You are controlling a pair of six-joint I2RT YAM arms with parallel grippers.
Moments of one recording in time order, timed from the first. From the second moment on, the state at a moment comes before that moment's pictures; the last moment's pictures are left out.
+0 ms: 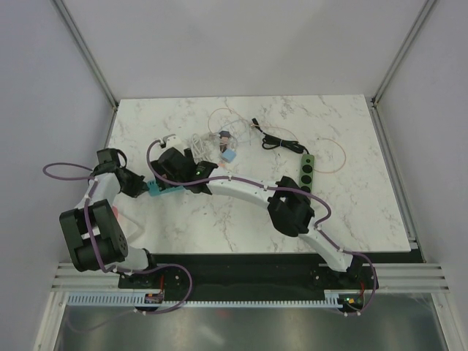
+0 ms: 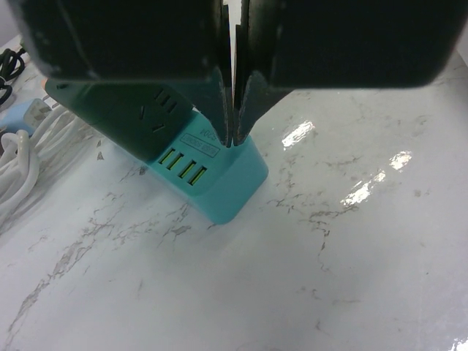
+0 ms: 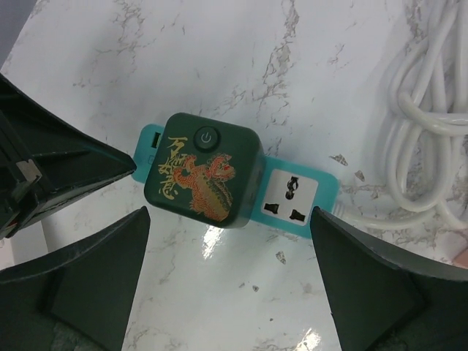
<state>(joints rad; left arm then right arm) 0.34 1.43 0.83 -0.49 0.13 -0.74 1.10 2.41 2.17 -0.39 0.32 0.48</state>
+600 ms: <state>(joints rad) 0.36 1.46 0.80 -0.44 0.19 -0.77 1.14 2.51 2.27 -0.33 0.41 0.42</state>
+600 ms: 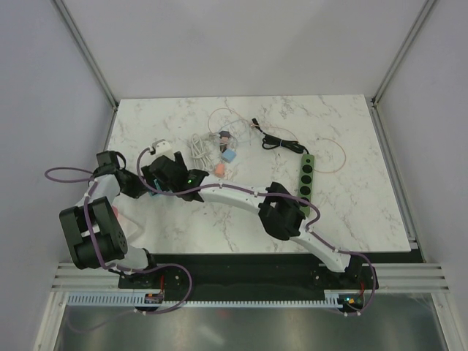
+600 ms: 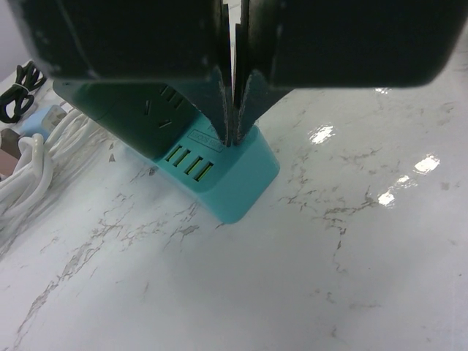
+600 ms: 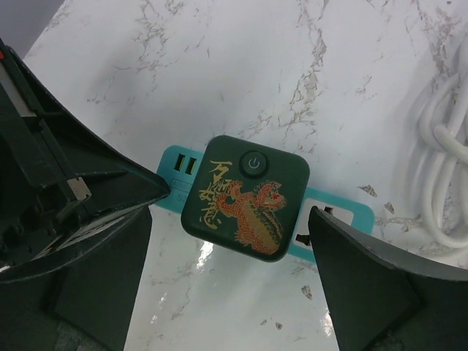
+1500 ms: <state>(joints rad) 0.36 1.50 0.79 -0.37 0.30 -0.83 1.15 2.55 2.25 -0.26 0.47 0.38</state>
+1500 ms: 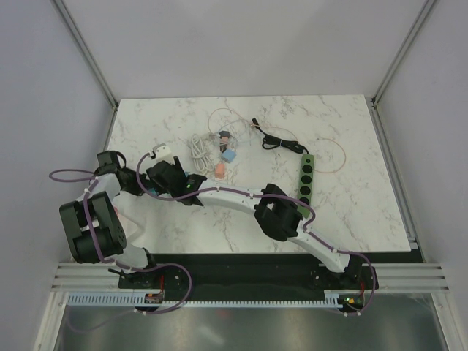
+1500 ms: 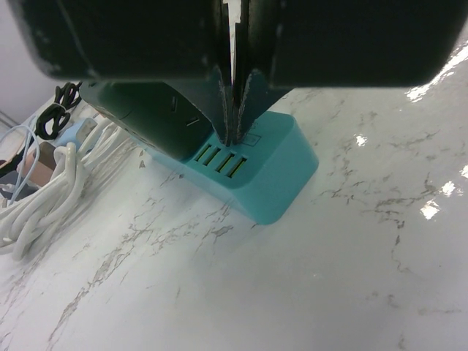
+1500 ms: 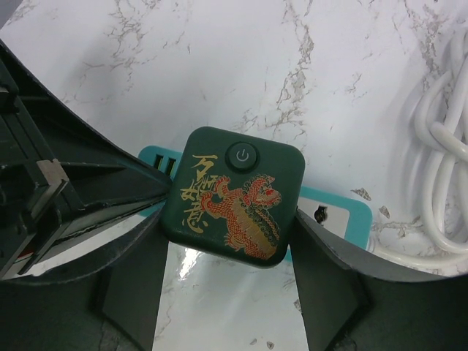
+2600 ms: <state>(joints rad) 0.33 1.51 0.74 -0.24 0.35 -0.90 1.16 2.48 2.15 -0.15 0.51 0.39</state>
